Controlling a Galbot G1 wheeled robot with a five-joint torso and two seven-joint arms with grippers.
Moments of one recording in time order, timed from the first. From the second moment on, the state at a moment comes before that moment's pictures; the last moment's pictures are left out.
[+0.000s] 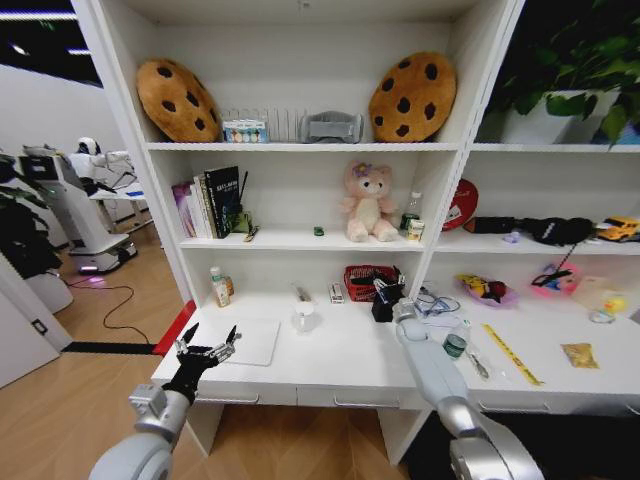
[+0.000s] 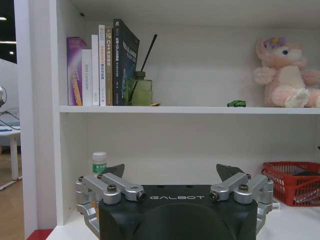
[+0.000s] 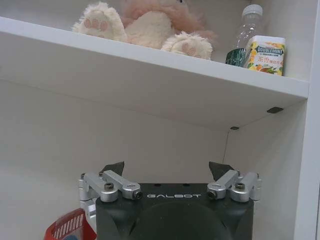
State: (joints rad) left arm 1.63 -1.17 -0.65 -2.31 -0.43 0.19 -0.07; right arm -0.51 1.29 0.41 0.81 0.05 0.46 -0.04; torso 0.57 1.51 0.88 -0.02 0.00
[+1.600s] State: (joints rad) left arm 1.63 -1.17 -0.65 -2.31 -0.43 0.19 -0.07; right arm -1.06 1.07 0.44 1.54 0.53 -0.27 0.27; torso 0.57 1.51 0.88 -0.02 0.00
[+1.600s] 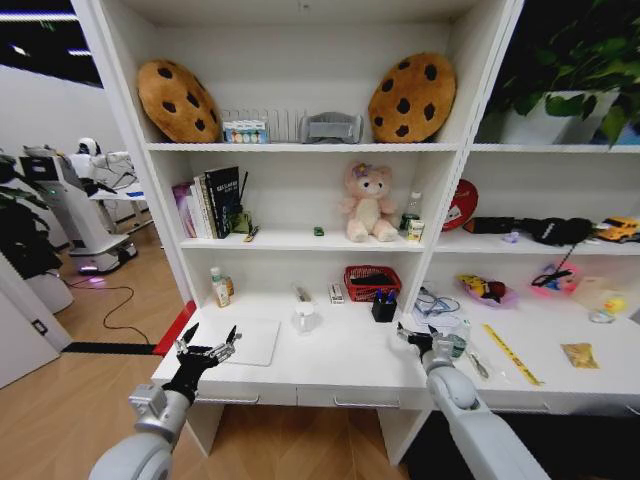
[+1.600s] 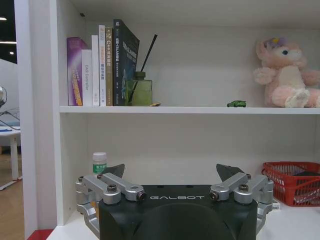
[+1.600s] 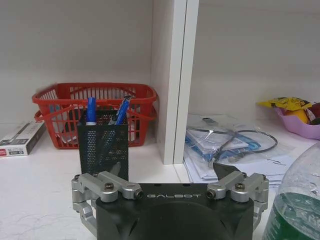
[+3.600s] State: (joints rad) left arm 1.63 -1.17 -0.65 -2.31 -0.43 0.19 -0.07; right arm -0.95 1.10 0.41 1.36 0.67 -0.38 0.30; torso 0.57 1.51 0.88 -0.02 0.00
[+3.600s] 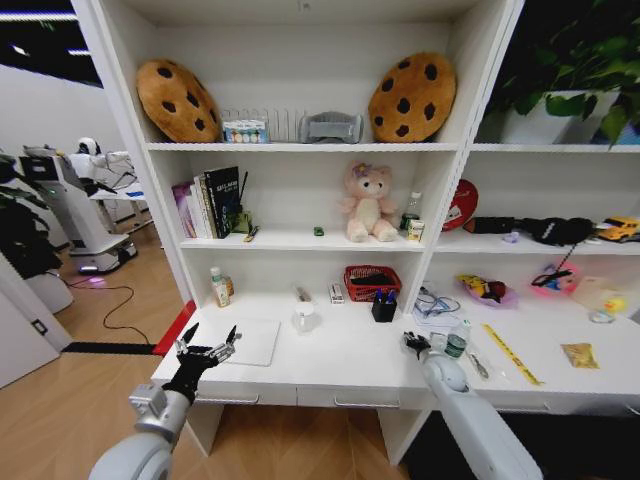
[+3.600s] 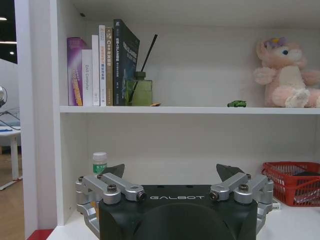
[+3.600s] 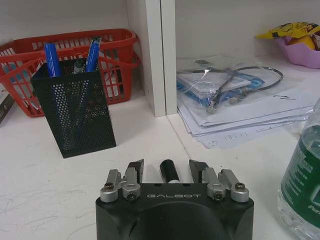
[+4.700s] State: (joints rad) left arm 1.63 -1.17 -0.65 -2.31 -0.43 0.19 -0.07; right arm -0.85 1.06 0.40 1.36 0.79 -0.64 0.38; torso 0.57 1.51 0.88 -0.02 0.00
